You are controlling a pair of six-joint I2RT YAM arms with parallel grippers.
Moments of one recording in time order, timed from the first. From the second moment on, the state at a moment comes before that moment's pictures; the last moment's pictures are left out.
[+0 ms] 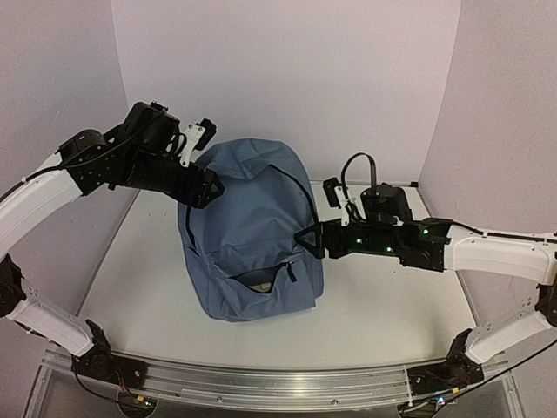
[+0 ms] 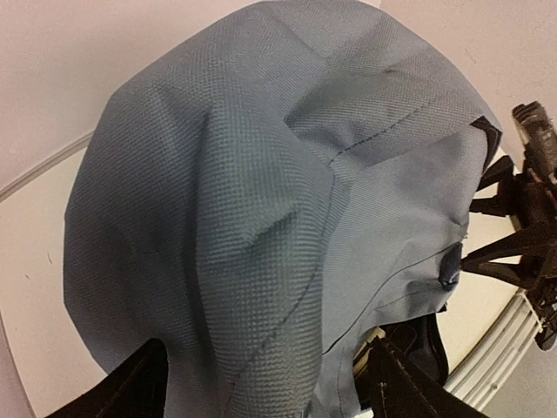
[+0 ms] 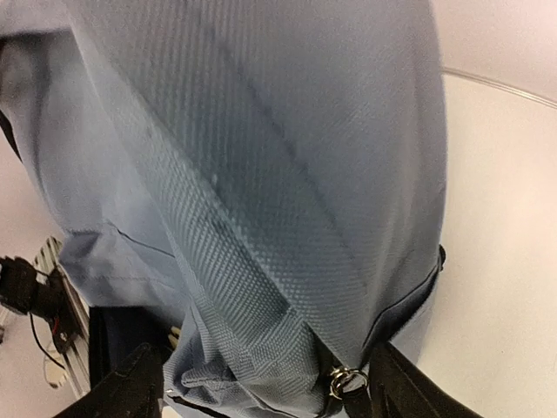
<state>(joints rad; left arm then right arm) -0.86 1.35 1.57 -0.90 -0.14 -0.21 0.90 1.36 0.95 -0.07 -0.02 0.39</state>
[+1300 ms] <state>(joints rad) -0.65 1.80 1.62 -0.23 0.11 -0.02 1.02 1.36 0.82 0.21 0.25 0.50</state>
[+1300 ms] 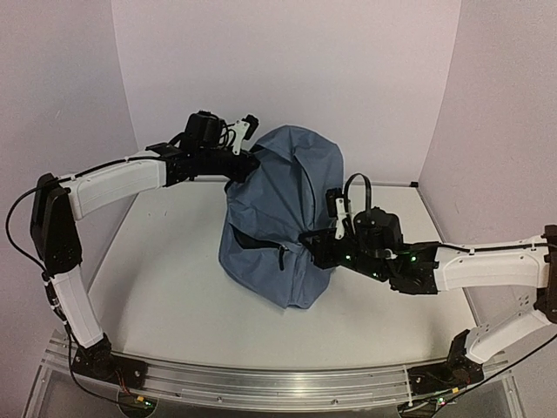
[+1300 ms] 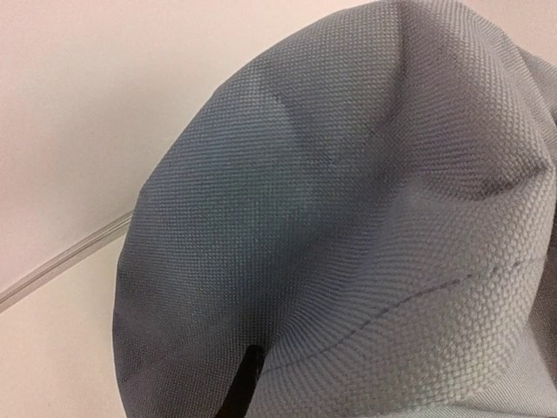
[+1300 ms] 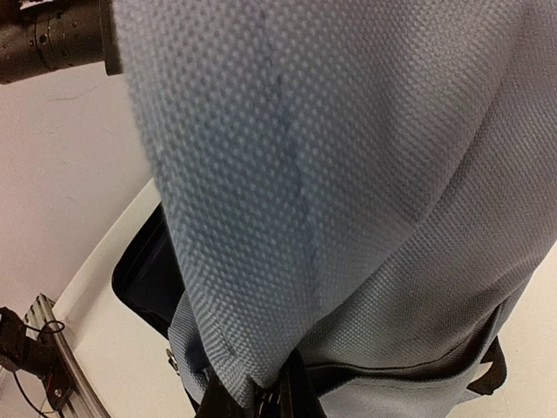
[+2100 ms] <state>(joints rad) -0.57 1.29 1.48 -0.72 0.32 -0.35 1.07 1.51 0.96 0.19 0.37 0.59</state>
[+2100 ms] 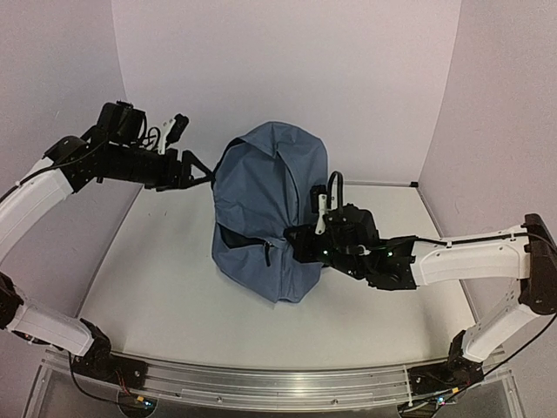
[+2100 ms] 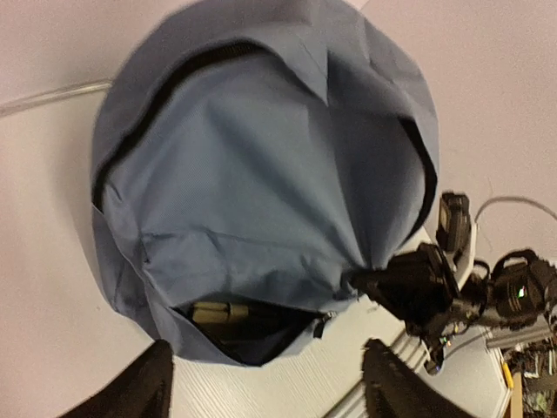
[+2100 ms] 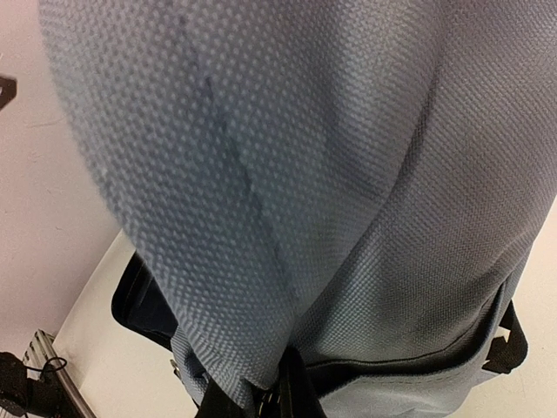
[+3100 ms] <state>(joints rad) -0.90 1.42 1.11 -0.40 0.32 -0.51 1.07 1.58 1.04 0.17 0.38 0.64</state>
